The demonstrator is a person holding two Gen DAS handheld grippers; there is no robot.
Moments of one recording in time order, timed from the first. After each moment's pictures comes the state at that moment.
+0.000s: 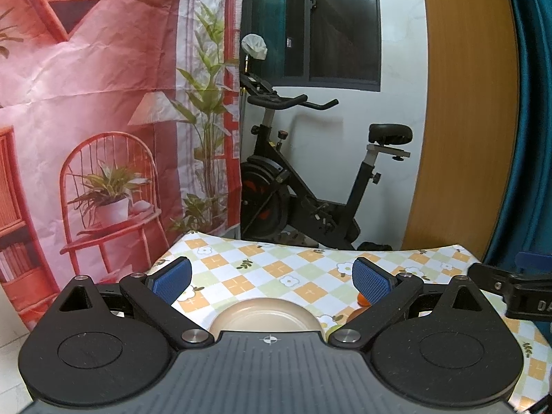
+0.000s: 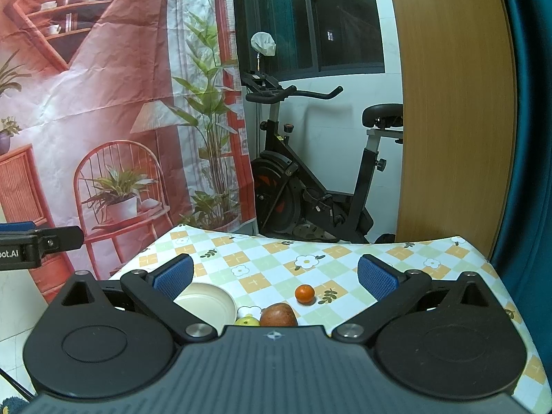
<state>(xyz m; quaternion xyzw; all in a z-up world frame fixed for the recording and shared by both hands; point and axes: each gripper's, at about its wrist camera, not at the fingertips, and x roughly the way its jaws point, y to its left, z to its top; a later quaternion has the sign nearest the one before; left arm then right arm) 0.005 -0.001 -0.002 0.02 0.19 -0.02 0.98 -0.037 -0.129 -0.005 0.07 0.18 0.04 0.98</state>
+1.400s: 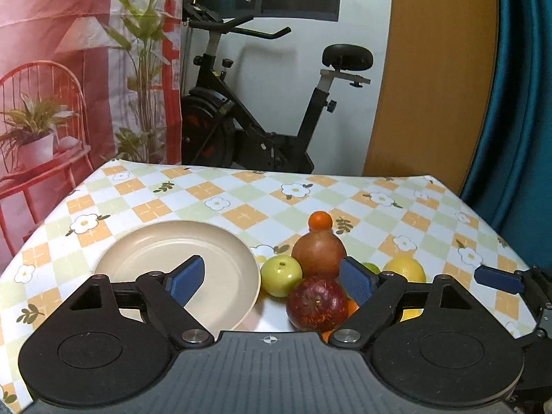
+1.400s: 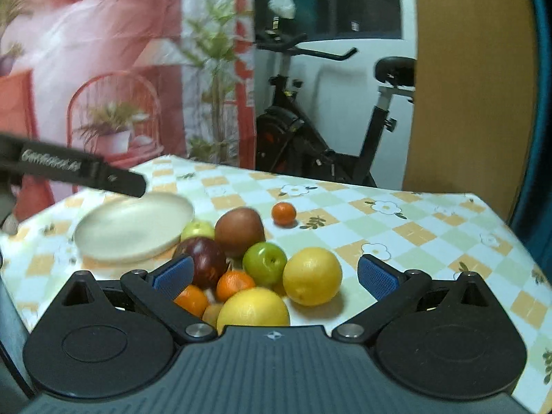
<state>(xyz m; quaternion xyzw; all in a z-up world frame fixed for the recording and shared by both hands) 0.072 -0.048 -0.132 0.01 0.27 -0.11 0.96 -0.012 -0.157 -0.173 0.00 0.20 0.07 0.98</state>
